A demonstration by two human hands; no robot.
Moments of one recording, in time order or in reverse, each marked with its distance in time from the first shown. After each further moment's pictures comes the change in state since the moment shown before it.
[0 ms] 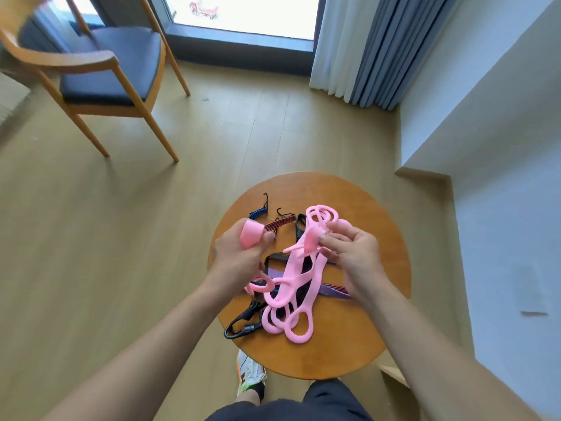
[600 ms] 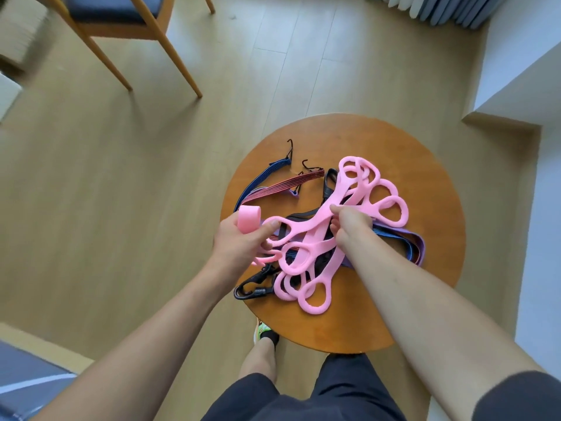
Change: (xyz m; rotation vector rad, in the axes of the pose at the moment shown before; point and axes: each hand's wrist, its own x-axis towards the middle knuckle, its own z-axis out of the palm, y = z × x) left_hand 0.015 -0.073 0.020 -0.164 0.060 -0.354; right_hand 0.130 0.105 0.033 0.023 0.354 0.636
